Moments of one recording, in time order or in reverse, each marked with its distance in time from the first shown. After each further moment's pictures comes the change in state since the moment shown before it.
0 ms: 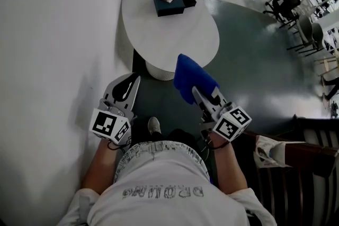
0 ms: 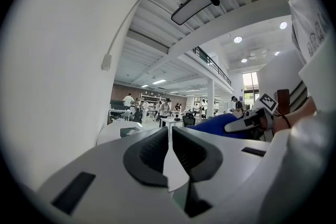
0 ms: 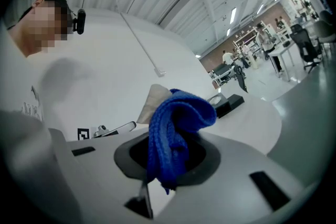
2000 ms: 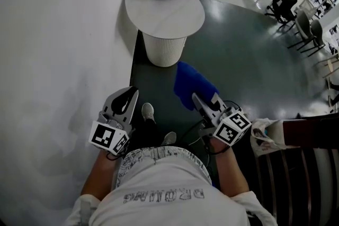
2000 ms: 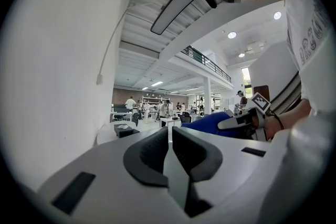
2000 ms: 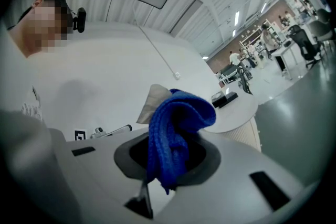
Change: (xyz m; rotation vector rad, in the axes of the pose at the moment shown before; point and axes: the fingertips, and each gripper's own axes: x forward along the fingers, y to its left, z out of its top) left arm -0.171 -0.260 -0.020 0.060 -0.004 0.053; right arm -0.259 0.067 -0.086 -0.013 -0.008 0.106
